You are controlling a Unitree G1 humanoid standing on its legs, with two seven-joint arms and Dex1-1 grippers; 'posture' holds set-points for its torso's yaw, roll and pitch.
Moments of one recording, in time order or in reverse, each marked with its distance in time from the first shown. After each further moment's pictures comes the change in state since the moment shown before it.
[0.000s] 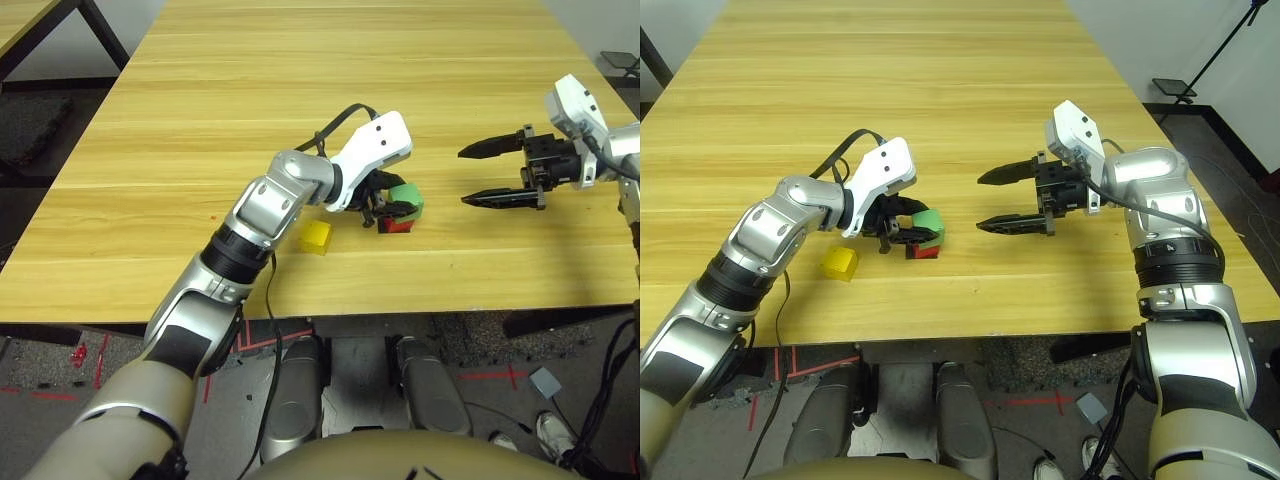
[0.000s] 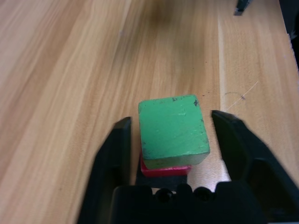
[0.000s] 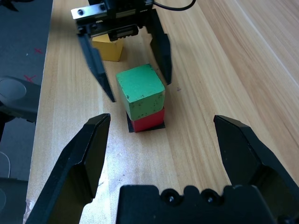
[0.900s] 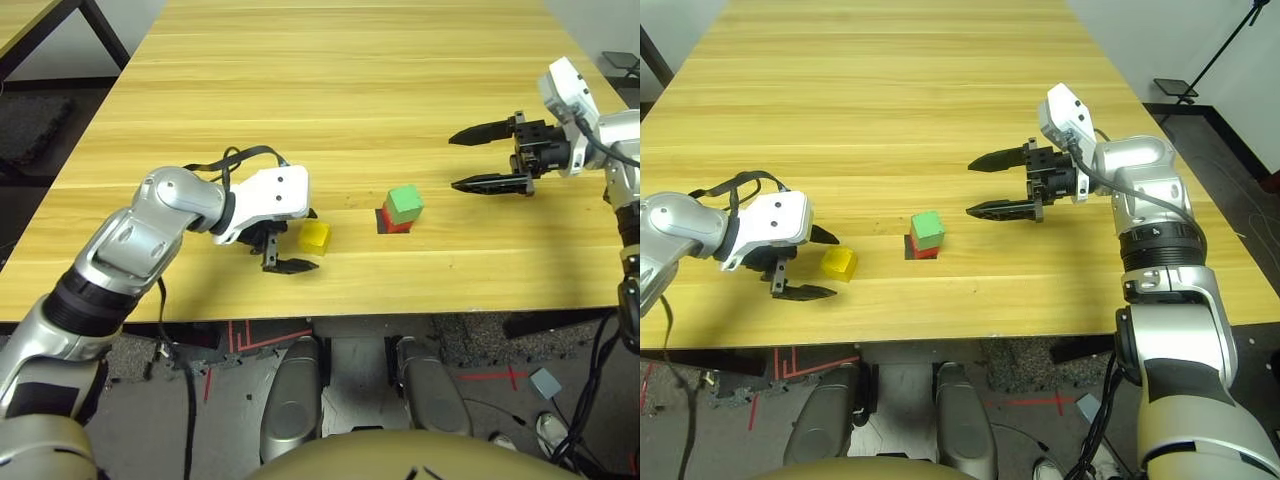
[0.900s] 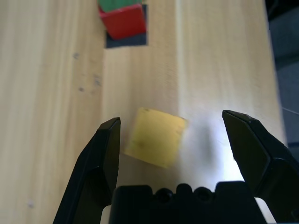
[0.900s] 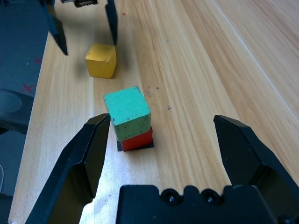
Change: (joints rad) left arm 0.221 0.504 0.091 -0.251 -0.025 -0.168 -0.282; right arm -0.089 0.056 -0.008 0.089 -0.019 -0.024 0.011
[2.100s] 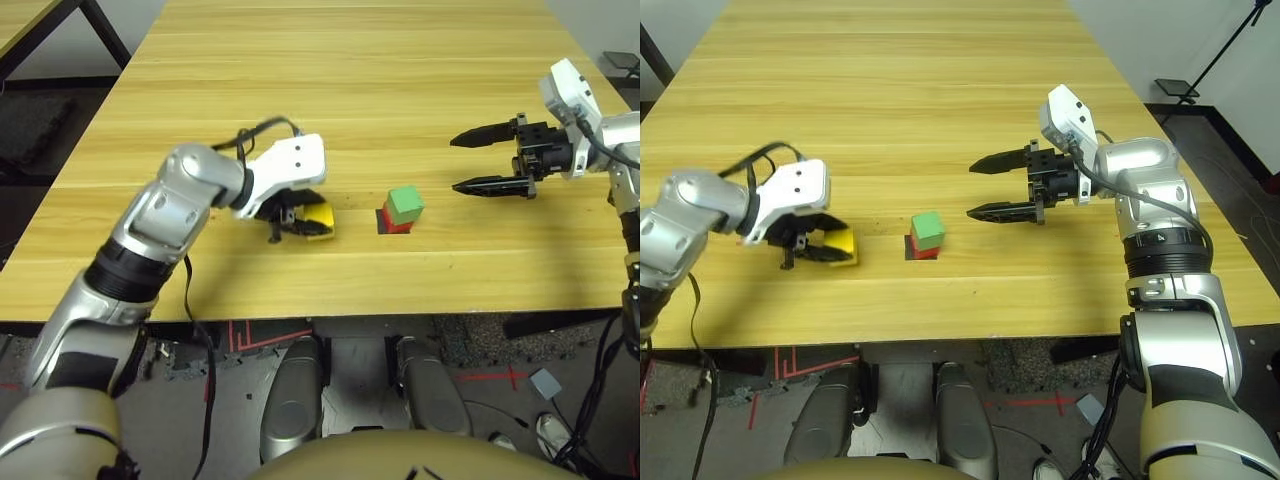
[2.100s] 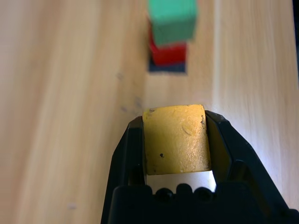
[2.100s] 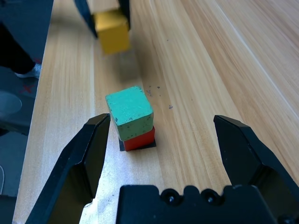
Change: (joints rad) left arm -0.280 -0.140 0.010 0.014 0.000 0.368 0.019; right arm 0.042 -0.014 -0.010 -0.070 0.009 0.044 -0.024
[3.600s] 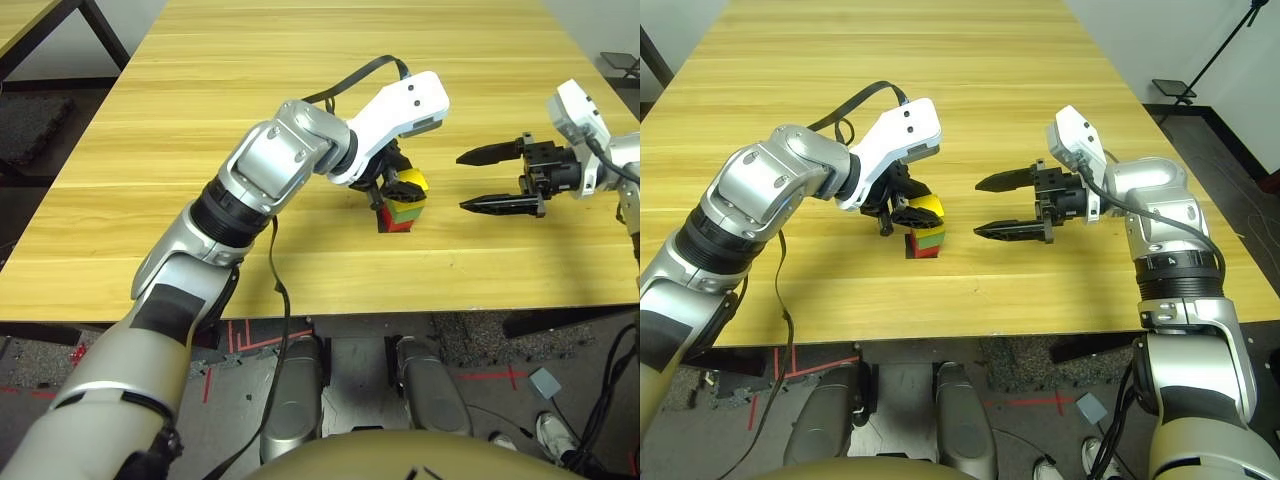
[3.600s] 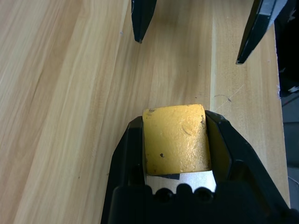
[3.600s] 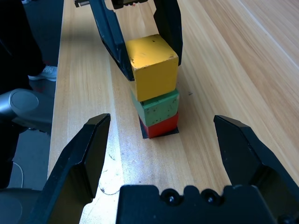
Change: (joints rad) left arm -0.205 -0.323 -0.172 0.176 -0.065 0.169 0.256; right arm 0.126 -0.049 -0.014 -0.154 0.049 0.094 -0.008
